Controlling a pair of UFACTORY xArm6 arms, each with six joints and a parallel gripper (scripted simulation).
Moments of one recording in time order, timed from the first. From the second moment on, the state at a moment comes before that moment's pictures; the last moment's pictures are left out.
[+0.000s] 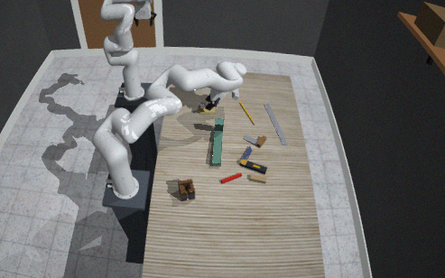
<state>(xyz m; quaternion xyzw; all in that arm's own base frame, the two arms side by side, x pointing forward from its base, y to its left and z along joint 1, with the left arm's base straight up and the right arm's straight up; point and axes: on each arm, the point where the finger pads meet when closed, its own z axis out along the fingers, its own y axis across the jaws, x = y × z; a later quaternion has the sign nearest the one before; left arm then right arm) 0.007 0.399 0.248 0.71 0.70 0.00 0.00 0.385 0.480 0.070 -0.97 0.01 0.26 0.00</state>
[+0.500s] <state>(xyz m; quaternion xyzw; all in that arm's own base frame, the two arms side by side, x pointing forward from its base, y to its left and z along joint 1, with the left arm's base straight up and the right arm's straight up) 0.007 0.399 0.248 0.71 0.70 0.00 0.00 0.384 0.480 0.041 -0.97 0.01 0.26 0.00</state>
